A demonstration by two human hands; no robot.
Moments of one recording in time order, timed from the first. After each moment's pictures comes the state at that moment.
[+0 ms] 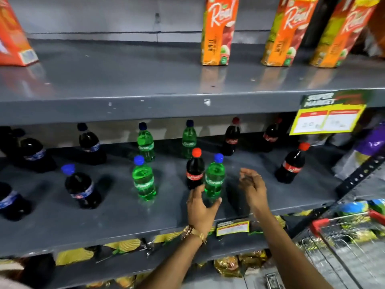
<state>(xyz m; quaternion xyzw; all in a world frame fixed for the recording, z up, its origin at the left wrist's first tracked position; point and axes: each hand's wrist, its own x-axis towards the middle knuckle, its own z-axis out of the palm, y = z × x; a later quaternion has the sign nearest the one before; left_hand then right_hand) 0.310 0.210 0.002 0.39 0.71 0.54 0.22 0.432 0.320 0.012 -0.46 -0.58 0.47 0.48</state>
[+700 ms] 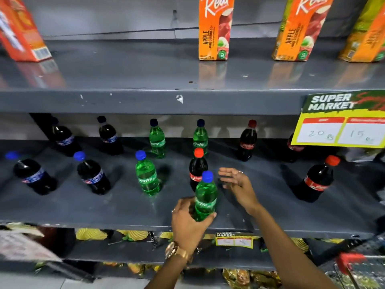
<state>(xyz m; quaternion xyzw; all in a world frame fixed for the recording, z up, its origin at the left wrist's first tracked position) 0.312 0.193 -0.017 0.33 0.79 0.51 0.07 0.400 0.359 0.011 -0.31 -0.69 0.59 0.29</state>
